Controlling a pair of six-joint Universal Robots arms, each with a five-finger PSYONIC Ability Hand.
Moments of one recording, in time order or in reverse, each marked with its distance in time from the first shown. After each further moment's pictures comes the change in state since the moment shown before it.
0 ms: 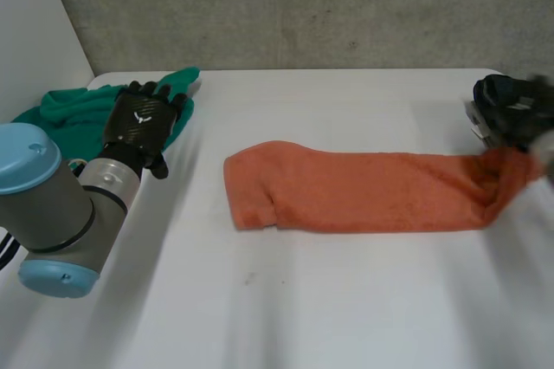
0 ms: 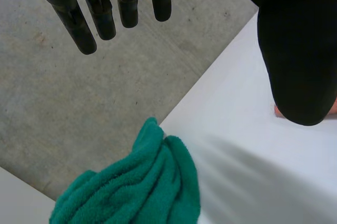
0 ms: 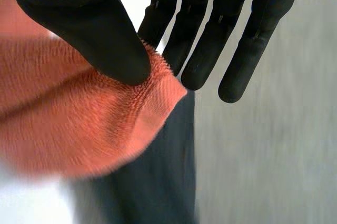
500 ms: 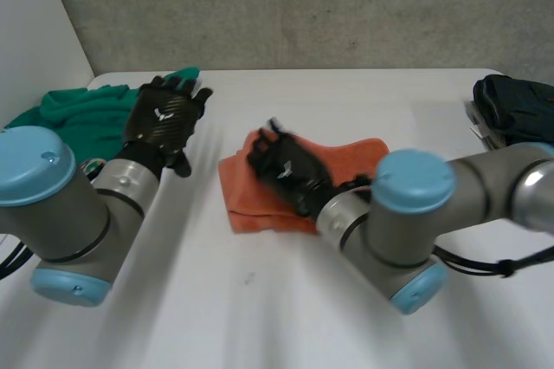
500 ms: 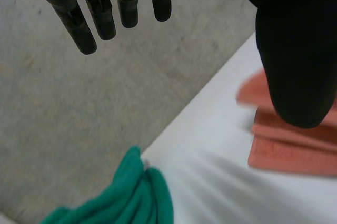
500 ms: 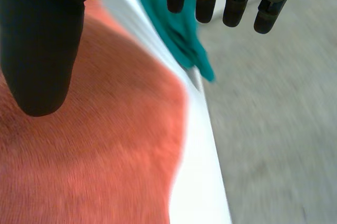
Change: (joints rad) left arm -0.091 0.022 0.016 0.005 0.000 -0.067; right arm 0.610 0.177 -0.061 -0.091 -0.027 0.154; left_hand 0.000 0.000 0.000 0.000 0.000; right_hand -0.885 -0.963 -0.978 -0.987 -0.958
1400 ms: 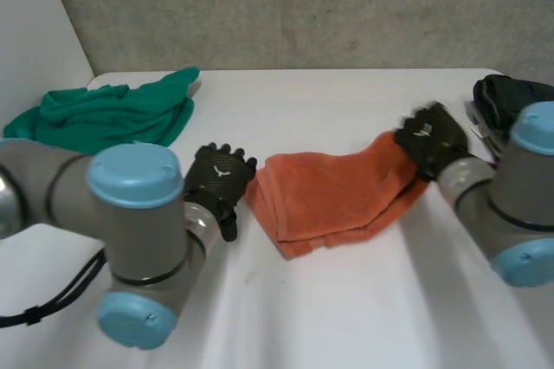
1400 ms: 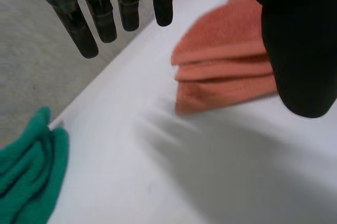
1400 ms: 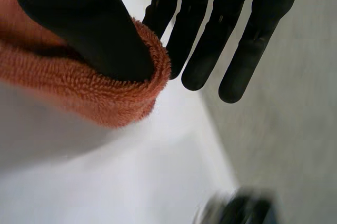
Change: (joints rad) left arm -0.236 -0.156 0.177 -0.346 -0.228 -0.040; right arm -0.309 -0.230 0.179 0.084 0.131 0.026; left_hand 0.054 0.037 0.029 0.044 0.017; right_hand 0.850 0.965 0.976 0.987 0.959
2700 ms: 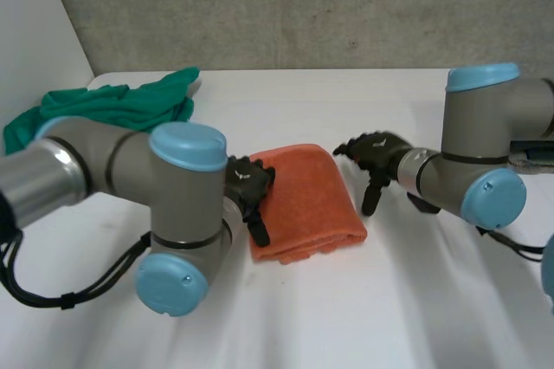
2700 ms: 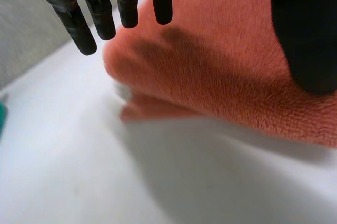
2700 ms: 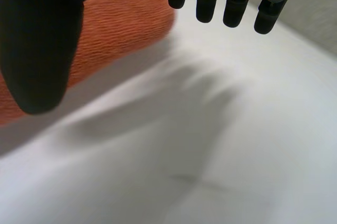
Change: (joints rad) left arm -0.042 -0.216 0.335 -0.257 -0.002 -0.166; right arm 0.040 0.373 -0.636 0.635 -0.077 0.488; left_hand -0.013 -0.033 -0.030 -0.039 -0.016; right_hand -0.892 -0.973 -0.976 -0.986 -0.962
